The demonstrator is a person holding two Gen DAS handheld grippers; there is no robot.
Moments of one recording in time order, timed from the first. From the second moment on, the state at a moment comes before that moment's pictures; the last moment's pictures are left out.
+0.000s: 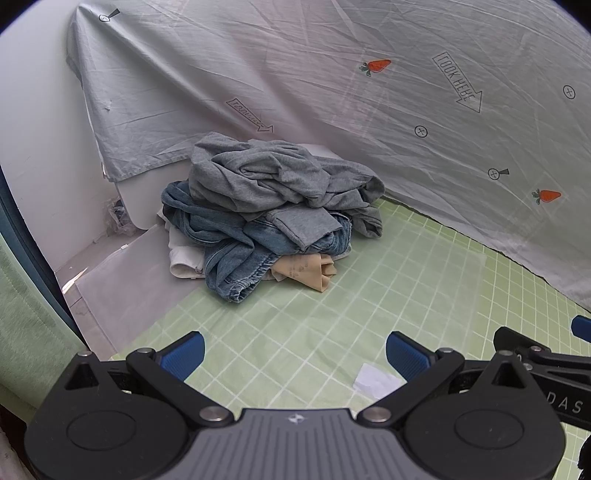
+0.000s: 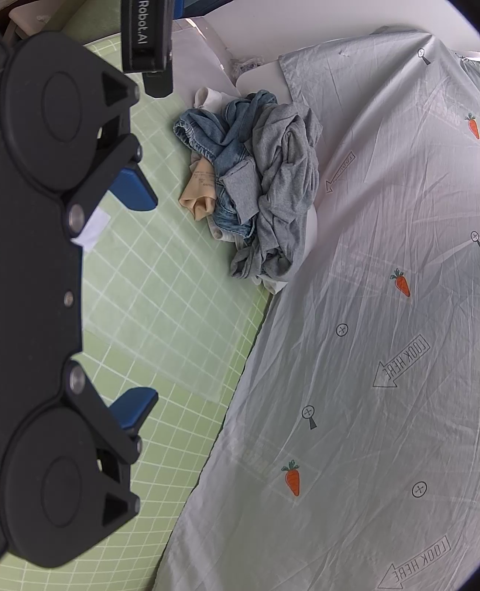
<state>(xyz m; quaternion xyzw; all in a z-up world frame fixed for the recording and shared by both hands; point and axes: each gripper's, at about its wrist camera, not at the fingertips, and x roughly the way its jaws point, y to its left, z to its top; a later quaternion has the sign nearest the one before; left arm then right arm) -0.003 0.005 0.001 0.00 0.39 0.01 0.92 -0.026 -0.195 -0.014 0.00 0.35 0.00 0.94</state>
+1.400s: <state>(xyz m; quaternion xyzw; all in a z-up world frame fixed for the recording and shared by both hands) 0.164 0.038 -0.023 0.01 0.46 0.04 0.89 0.153 -0.200 -0.039 -0.04 0.36 -0.01 0.93</state>
